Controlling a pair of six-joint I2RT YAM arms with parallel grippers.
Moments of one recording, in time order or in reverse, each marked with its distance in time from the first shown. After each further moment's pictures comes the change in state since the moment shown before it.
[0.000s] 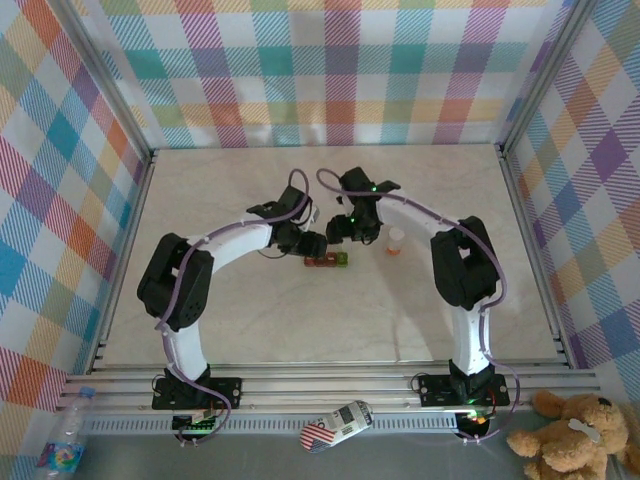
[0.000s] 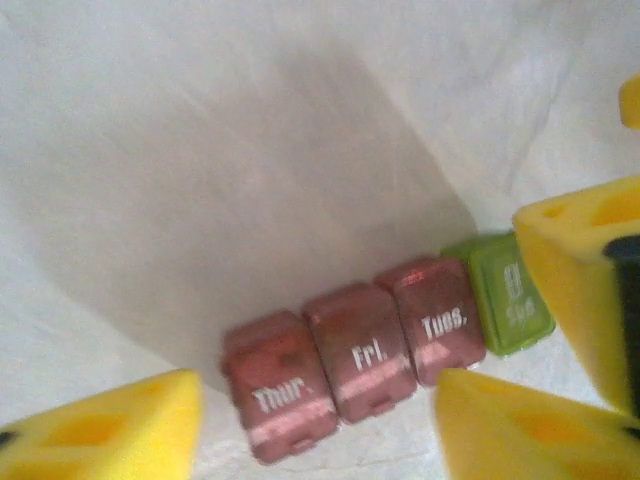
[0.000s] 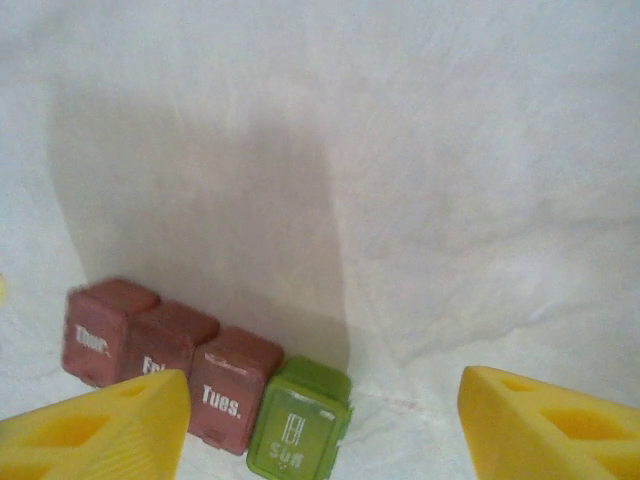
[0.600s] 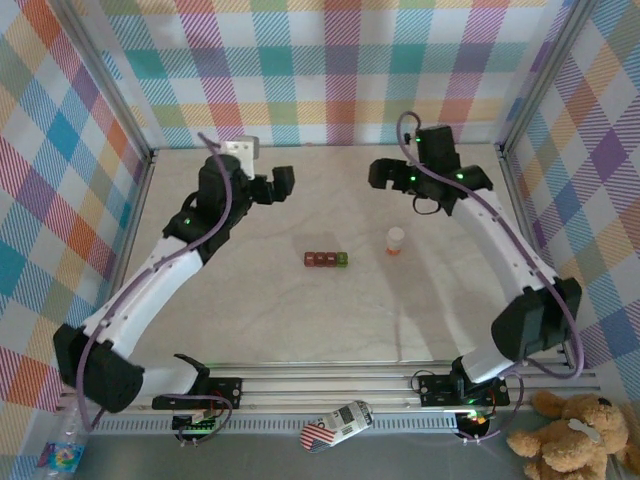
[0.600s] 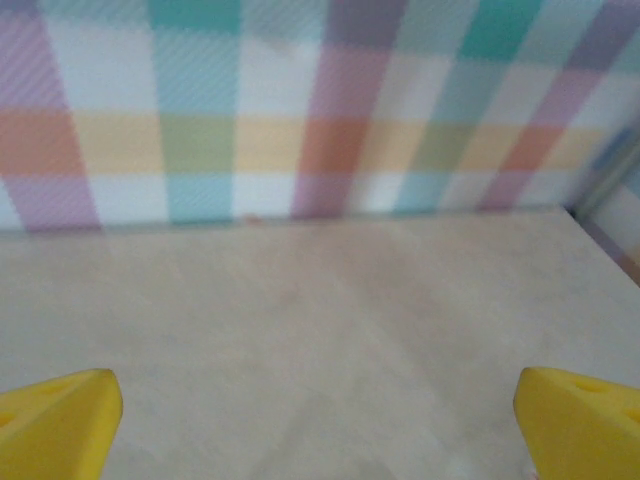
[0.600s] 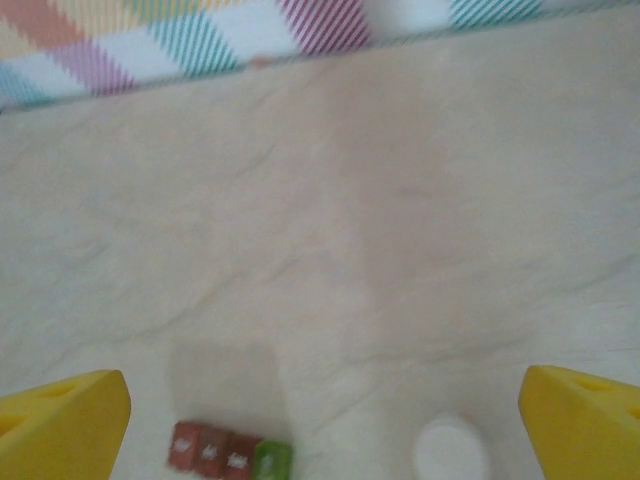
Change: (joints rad) left arm 0.091 -0.588 -0.119 0.332 -0.331 0.104; right arm -0.215 -0.505 -0.097 0.102 0.128 0.018
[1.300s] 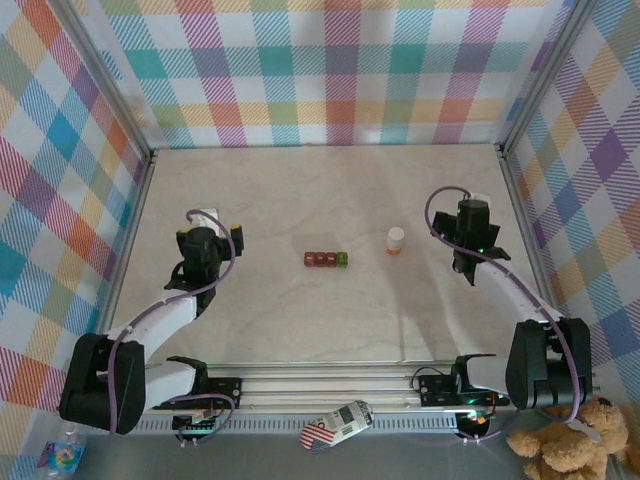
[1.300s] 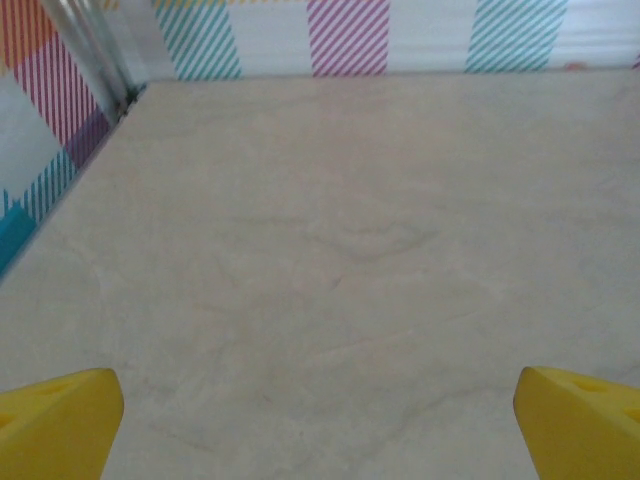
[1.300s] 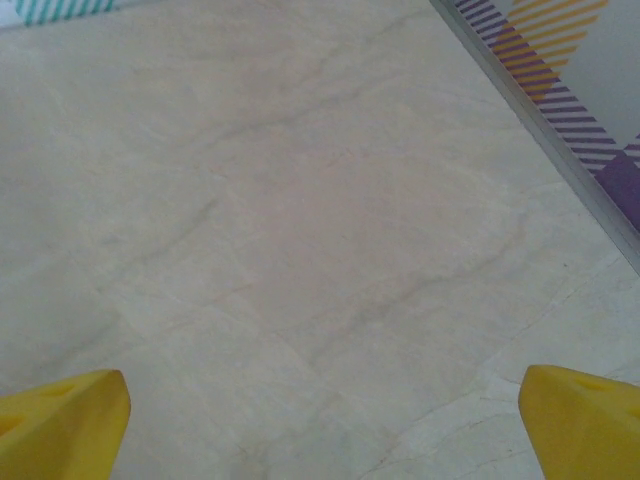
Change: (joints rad) left arm 0.266 -0.066 -0.739 0.529 -0.178 0.155; right arm -0.255 -0.252 -0.823 0.623 0.340 -0.144
